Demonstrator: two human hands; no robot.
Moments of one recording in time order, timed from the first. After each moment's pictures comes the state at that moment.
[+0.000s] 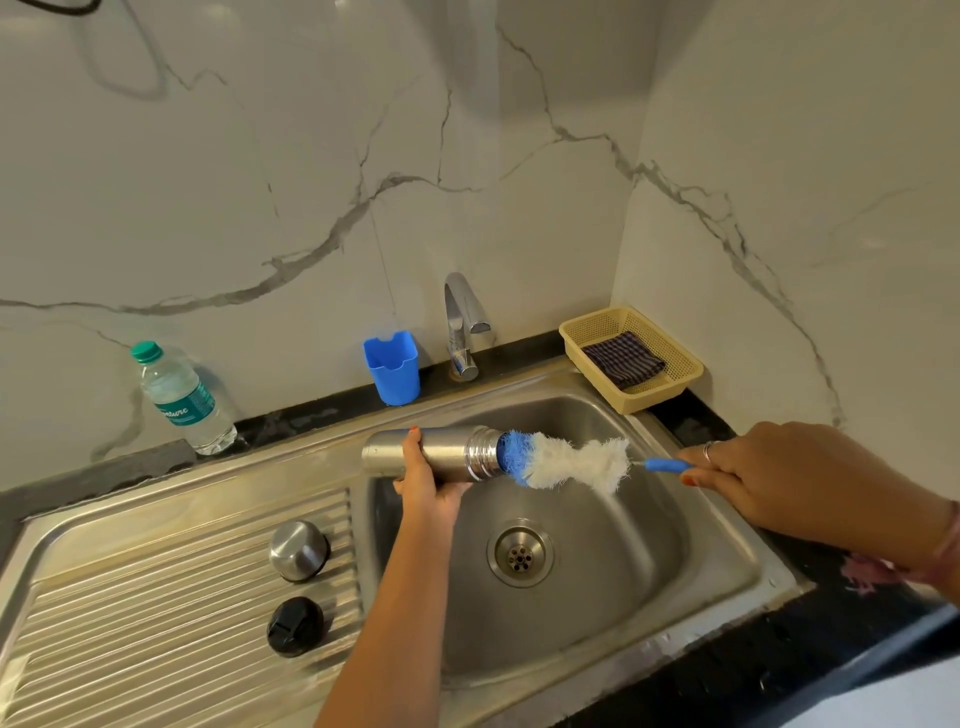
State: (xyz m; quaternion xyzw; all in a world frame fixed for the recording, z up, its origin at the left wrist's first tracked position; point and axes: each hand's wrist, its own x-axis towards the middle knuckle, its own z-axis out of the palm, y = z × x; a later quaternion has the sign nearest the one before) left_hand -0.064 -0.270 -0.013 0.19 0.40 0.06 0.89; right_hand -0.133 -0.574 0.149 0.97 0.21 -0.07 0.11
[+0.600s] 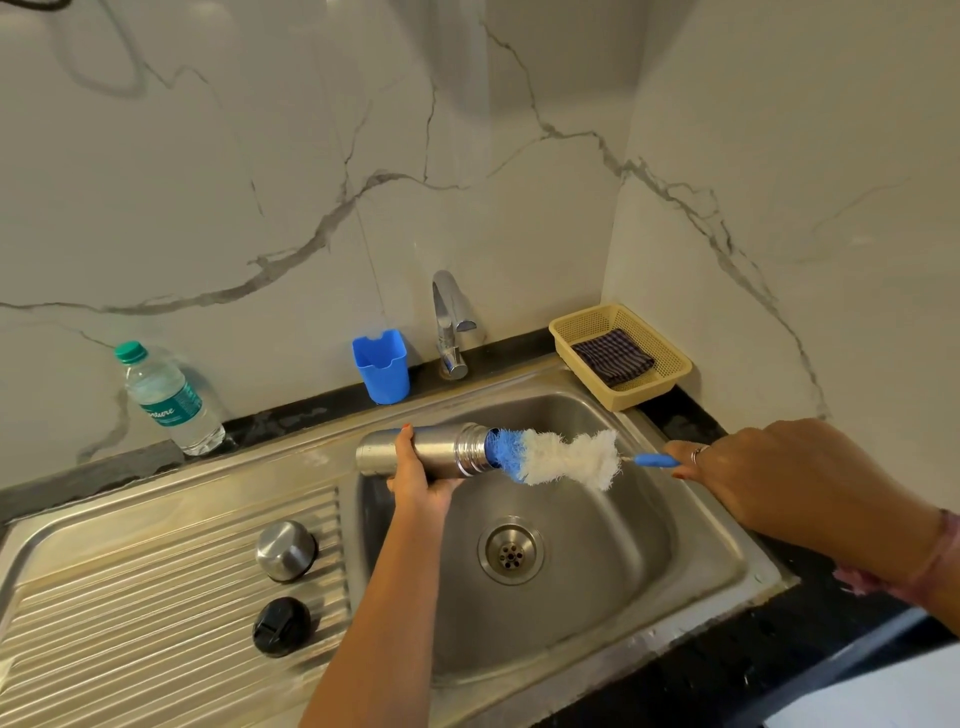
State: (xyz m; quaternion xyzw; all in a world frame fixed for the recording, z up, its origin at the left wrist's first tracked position) left_hand -0.054 -0.271 -0.023 0.19 0.42 0.06 0.89; right_hand -0.140 -0.581 0.146 0.93 0.30 -0.02 0.23
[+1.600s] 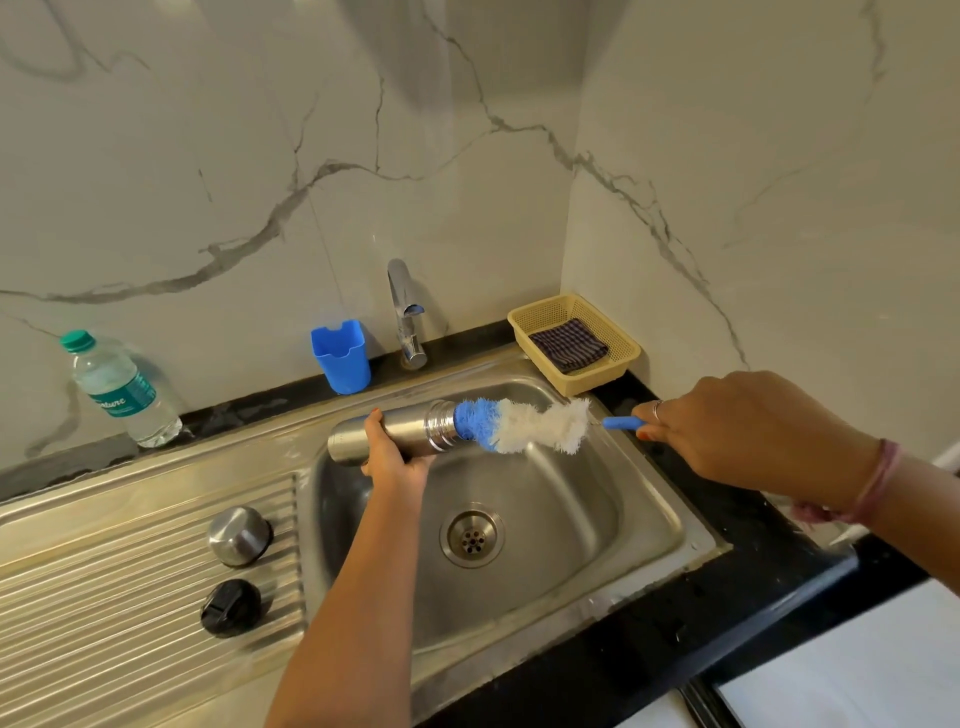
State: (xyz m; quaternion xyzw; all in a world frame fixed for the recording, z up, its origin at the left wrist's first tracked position) left_hand -0.051 -0.302 -0.024 0.14 0.39 0.10 0.90; right_hand -0.147 -0.604 0.172 0.93 0.25 -0.04 0.25
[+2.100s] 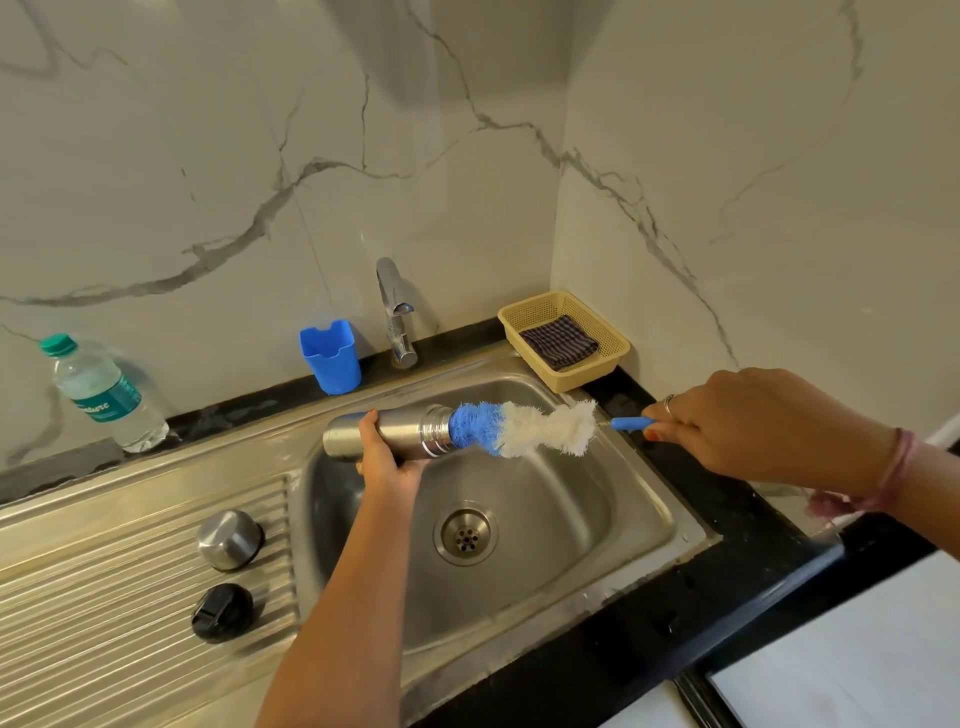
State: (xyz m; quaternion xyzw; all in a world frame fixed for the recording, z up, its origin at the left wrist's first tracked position) left_hand -0.058 -0.304 -0.023 0.16 0.38 0.07 0.91; right_hand -0.153 -0.615 0.177 0.96 0.20 -0.08 0.18
